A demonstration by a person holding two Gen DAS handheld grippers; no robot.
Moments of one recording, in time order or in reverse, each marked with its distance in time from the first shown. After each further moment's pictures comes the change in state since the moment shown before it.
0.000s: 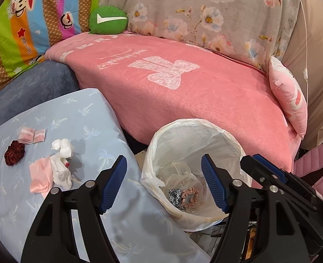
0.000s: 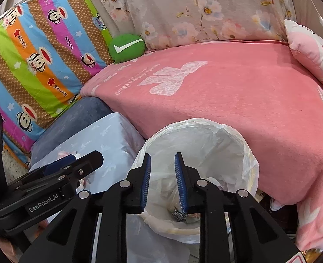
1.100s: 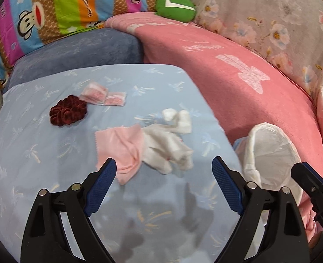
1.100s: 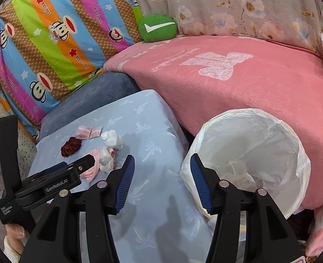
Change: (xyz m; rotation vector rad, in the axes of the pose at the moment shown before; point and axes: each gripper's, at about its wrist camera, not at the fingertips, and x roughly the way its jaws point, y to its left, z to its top) left arm -0.007 0.151 -0.042 -0.265 0.039 0.211; right arm 0.047 0.107 -0.025 -0.156 0.101 0.078
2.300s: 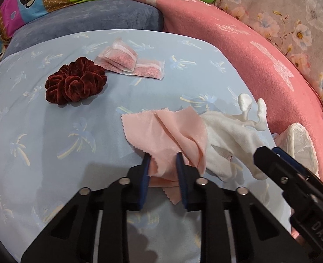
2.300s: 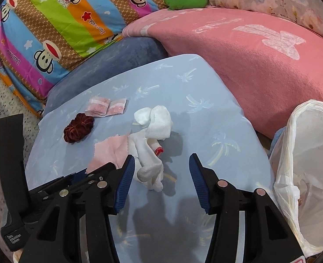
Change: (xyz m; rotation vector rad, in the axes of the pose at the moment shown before) left arm 0.059 0.068 -0.001 -0.075 0.144 -0.023; right arm 0.131 0.091 -0.005 -0.058 0.195 0.086
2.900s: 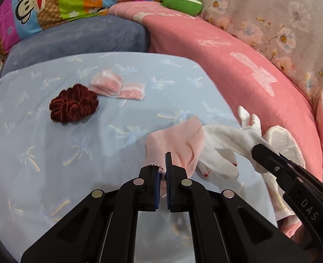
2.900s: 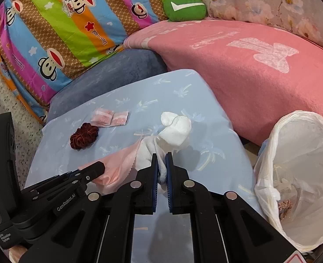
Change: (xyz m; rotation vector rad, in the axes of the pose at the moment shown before) left arm -0.042 -0.025 0.004 0.059 -0.092 -0.047; right arm -0.054 -0.008 0.004 -0.012 -0.104 -0.020
